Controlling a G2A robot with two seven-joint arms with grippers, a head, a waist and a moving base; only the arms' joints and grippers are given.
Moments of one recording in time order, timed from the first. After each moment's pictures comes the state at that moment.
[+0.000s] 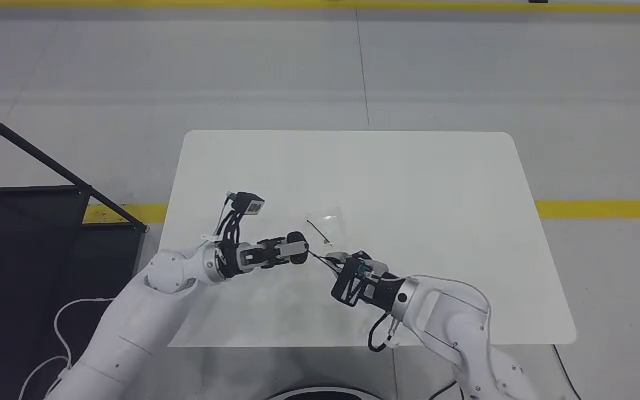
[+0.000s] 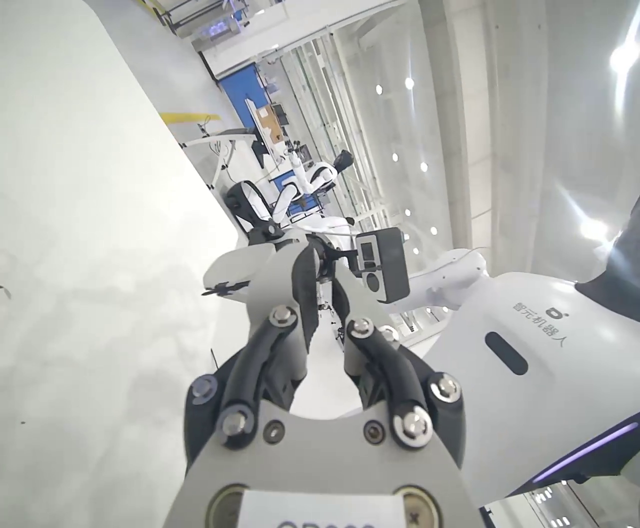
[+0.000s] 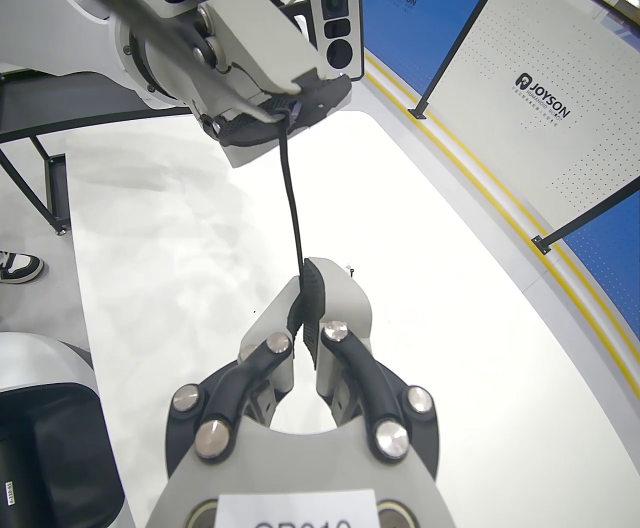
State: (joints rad) left arm 1.07 -0.99 -1.06 -1.42 -0.67 -0.69 -1.05; right arm -1.33 -1.18 1.10 -1.94 -1.52 -0.58 0.27
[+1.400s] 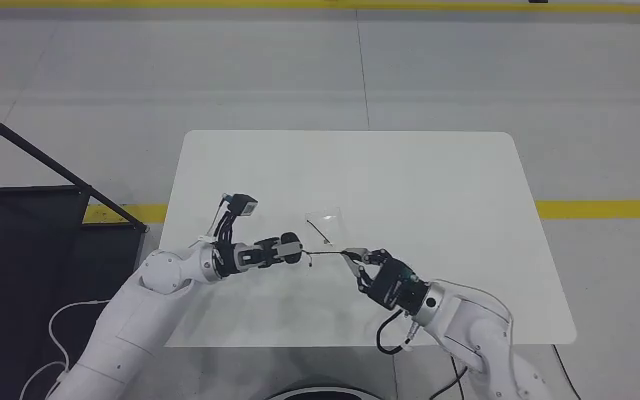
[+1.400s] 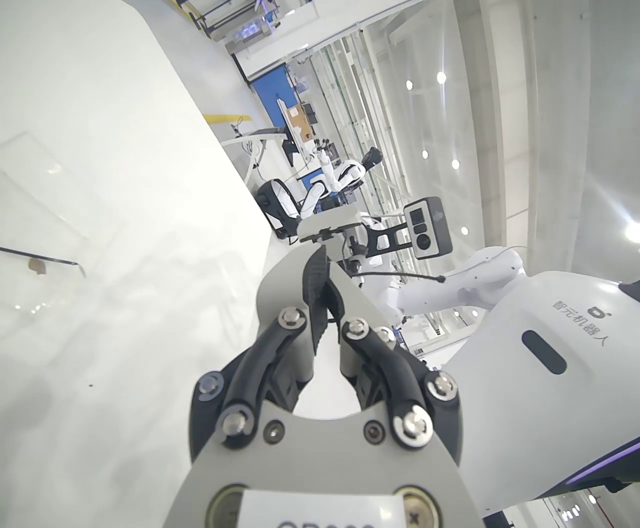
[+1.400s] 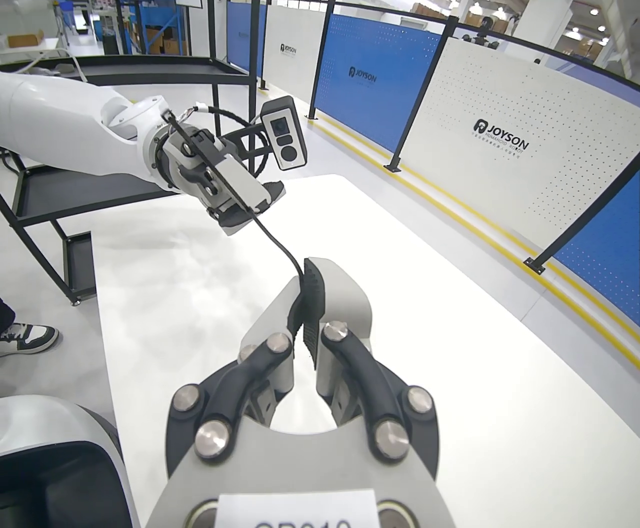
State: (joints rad) left arm 1.09 -1.01 -1.12 -1.39 -0.54 -0.70 -1.04; right arm -1.43 -1.15 1.23 -1.95 -1.44 -0.59 0.00
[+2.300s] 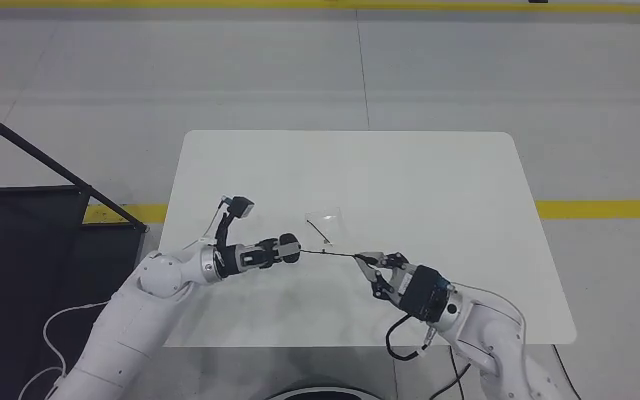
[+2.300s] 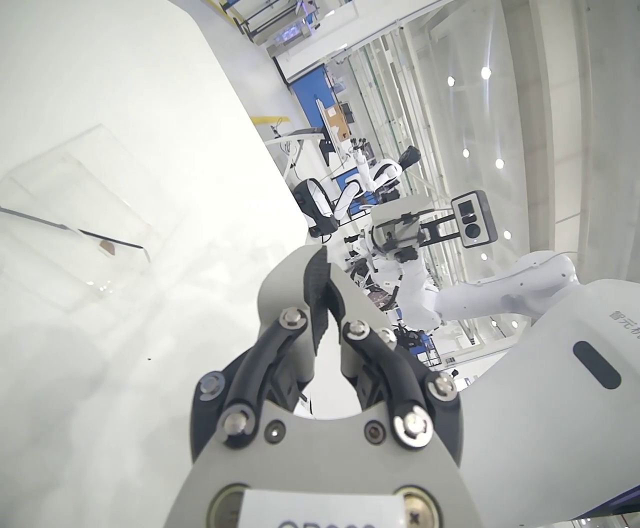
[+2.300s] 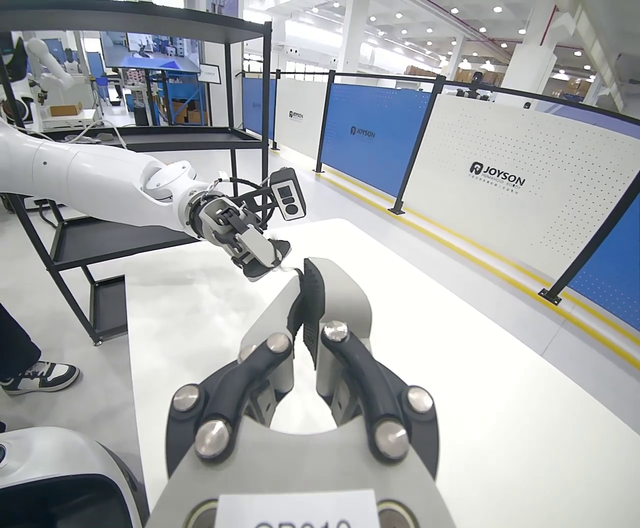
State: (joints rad) left arm 1.12 -1.01 -1.15 -1.39 -0.38 -0.68 -0.97; right arm -1.47 -1.13 1.29 -1.93 -1.40 -0.67 -0.20
